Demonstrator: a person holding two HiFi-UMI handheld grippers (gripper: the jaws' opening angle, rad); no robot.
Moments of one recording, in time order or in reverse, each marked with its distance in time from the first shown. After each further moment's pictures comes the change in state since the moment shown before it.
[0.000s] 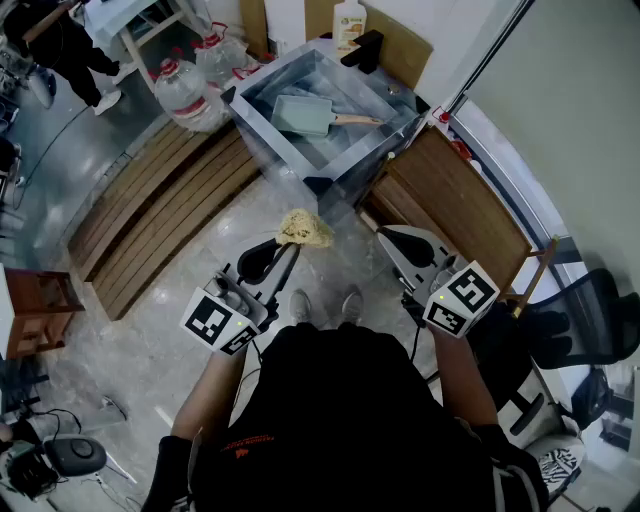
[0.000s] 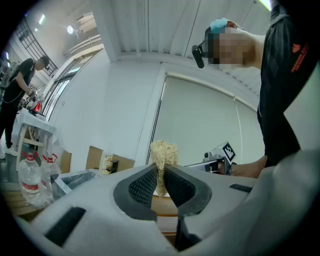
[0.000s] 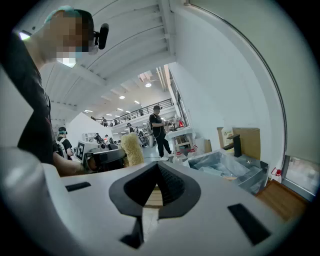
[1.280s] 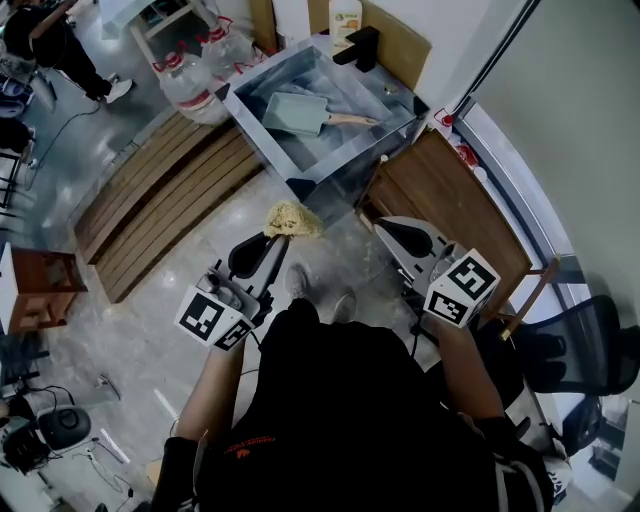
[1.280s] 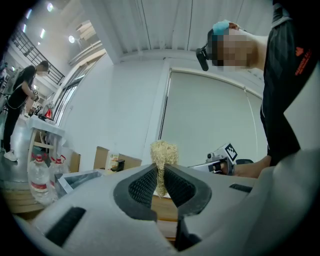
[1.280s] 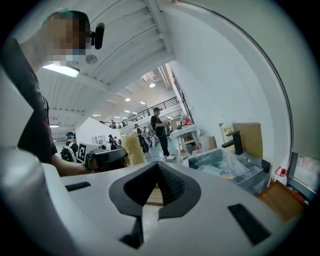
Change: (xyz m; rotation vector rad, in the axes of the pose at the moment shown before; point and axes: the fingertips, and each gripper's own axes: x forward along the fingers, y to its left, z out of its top) left arm 0.064 -0.011 -0.015 0.010 0.009 0.136; right arm -0.031 -0.075 0.000 0.036 0.017 0.110
